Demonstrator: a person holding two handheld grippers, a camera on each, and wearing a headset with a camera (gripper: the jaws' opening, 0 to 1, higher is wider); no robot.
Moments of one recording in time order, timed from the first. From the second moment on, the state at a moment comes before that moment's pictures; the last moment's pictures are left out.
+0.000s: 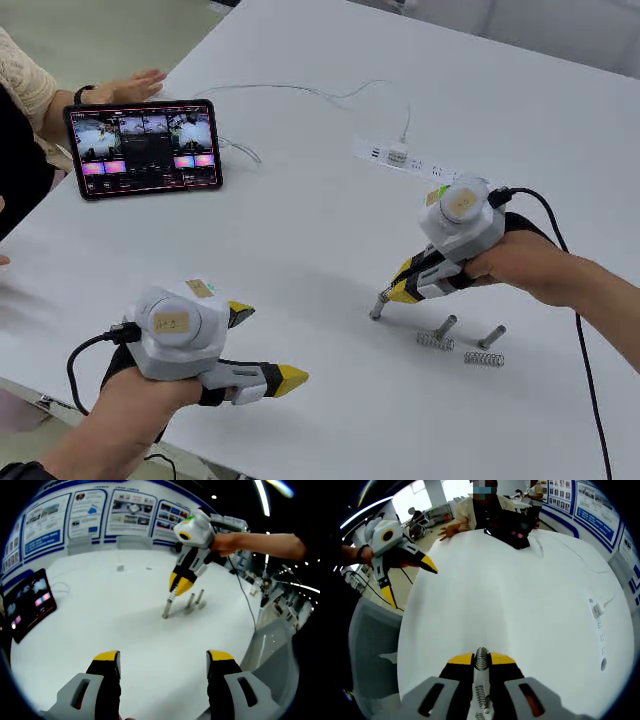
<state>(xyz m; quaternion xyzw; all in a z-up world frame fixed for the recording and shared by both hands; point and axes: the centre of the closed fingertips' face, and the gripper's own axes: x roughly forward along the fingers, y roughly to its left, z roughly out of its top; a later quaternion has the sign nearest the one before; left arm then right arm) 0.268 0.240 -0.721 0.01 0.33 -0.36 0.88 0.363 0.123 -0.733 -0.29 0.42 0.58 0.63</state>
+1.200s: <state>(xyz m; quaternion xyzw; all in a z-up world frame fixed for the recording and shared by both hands) 0.266 0.244 -0.722 0.01 0.33 -0.35 0.88 0.360 0.137 -0.772 -0.35 0.41 0.59 0.60</state>
